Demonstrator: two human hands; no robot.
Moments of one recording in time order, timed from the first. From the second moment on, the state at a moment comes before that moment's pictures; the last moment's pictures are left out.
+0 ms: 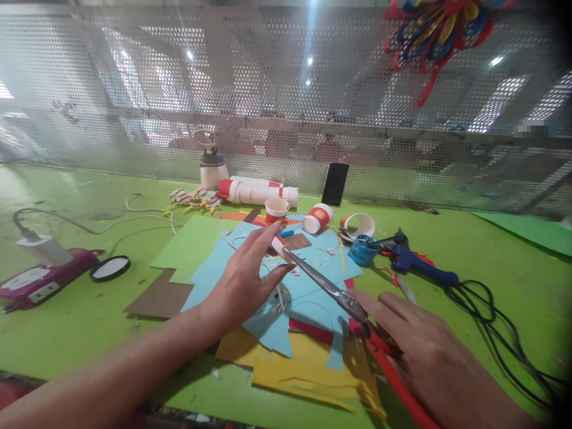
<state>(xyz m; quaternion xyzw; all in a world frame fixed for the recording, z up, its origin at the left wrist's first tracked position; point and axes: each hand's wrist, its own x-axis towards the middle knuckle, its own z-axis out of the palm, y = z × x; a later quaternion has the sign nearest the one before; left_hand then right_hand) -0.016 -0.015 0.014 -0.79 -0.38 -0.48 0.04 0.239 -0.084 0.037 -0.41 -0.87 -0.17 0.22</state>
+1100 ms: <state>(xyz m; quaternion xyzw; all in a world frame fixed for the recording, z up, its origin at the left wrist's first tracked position) -0.017 -0.013 0.031 -0.70 -0.31 -0.49 -0.41 0.247 -0.073 0.040 -0.46 -0.84 0.09 0.28</state>
